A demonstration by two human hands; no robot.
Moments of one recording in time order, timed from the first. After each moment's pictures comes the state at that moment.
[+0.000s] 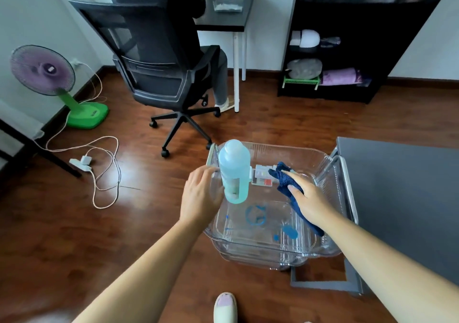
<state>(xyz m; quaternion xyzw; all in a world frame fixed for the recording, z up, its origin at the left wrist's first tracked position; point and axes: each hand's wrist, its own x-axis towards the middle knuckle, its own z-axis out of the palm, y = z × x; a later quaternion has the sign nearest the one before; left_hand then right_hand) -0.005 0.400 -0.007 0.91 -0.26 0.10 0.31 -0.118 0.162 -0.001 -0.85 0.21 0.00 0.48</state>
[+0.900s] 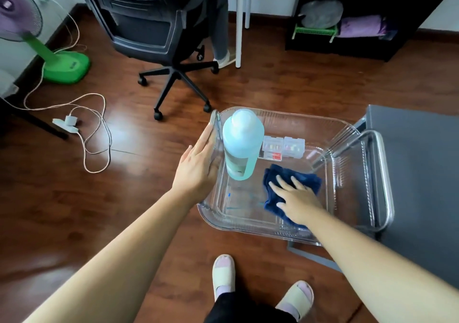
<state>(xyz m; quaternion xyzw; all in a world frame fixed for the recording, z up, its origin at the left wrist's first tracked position) 0.038 0.404 -0.033 0.91 -0.30 -0.09 0.27 -0.096 0.174 -0.132 -0.94 0.11 0.31 0.11</state>
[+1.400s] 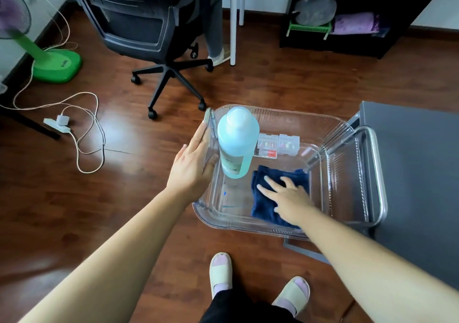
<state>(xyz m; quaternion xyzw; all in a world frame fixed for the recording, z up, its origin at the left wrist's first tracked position) 0.038 0.404 -0.029 0.91 -0.30 -0.09 0.28 -0.099 0.185 -0.128 -0.95 0.05 0.31 0.06</state>
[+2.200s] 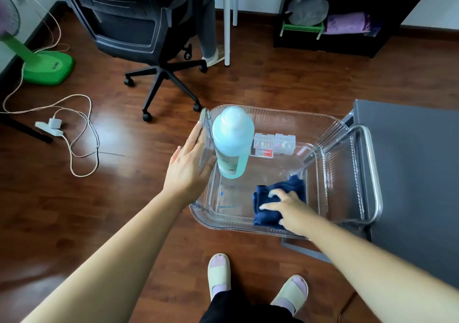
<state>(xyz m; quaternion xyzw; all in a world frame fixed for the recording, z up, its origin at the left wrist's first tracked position) 0.038 0.405 -0.038 0.92 -0.29 -0.08 0.27 -0.130 0.182 -0.131 -0.92 0.10 0.31 0.22</state>
